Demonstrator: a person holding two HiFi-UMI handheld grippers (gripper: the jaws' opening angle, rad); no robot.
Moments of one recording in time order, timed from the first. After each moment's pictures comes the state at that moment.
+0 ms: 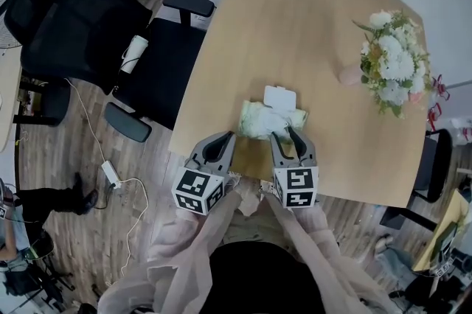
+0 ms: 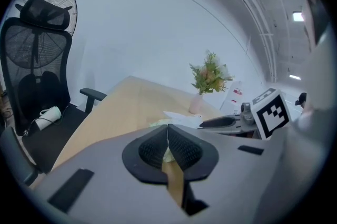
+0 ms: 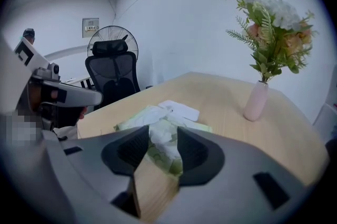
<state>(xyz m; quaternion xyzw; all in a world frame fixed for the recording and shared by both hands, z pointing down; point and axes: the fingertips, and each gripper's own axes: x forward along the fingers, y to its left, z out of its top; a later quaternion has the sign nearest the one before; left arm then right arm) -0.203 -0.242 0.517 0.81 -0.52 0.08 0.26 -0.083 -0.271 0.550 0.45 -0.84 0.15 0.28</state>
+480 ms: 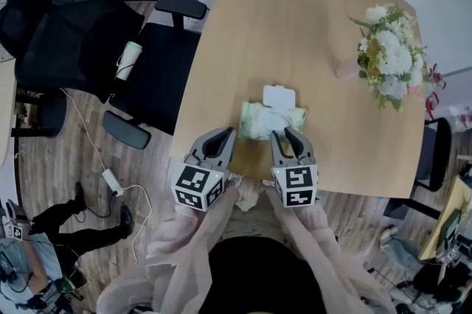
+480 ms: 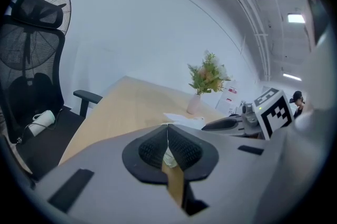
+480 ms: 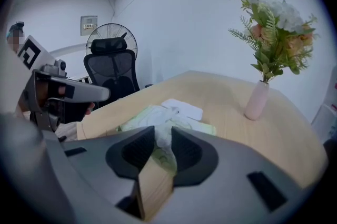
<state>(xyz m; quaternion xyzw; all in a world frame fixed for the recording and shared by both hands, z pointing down) -0.209 -0.258 0.517 0.83 -0.49 0.08 0.25 -0.093 -0.271 0.550 0.46 -0.83 0.15 0.28</state>
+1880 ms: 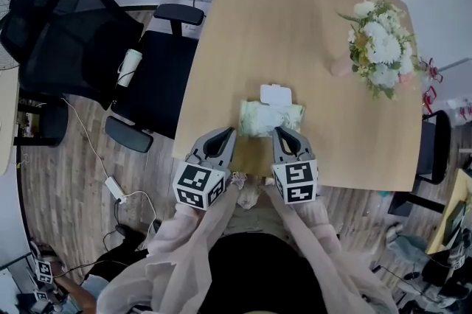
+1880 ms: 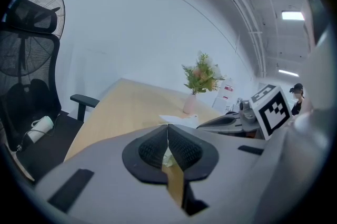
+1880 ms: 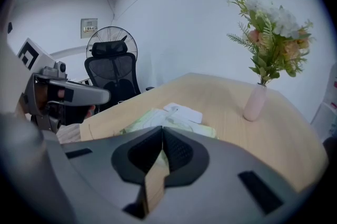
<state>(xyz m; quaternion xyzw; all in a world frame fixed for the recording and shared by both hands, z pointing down) -0.203 -0.248 0.506 0.84 -0.48 0.09 0.23 -0.094 -0.262 0.539 0.46 -0.83 0.15 0.27</state>
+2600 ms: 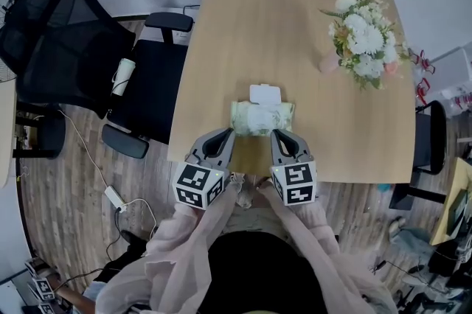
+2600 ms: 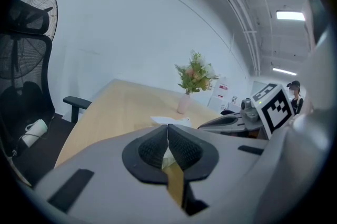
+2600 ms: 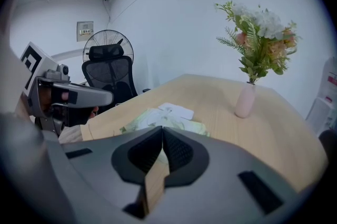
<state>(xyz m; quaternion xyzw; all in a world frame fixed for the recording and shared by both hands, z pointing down) -0.183 -0.246 0.500 0.86 -0.46 0.09 0.22 -0.075 -0.251 0.530 0.48 -0.82 0.16 0.26</state>
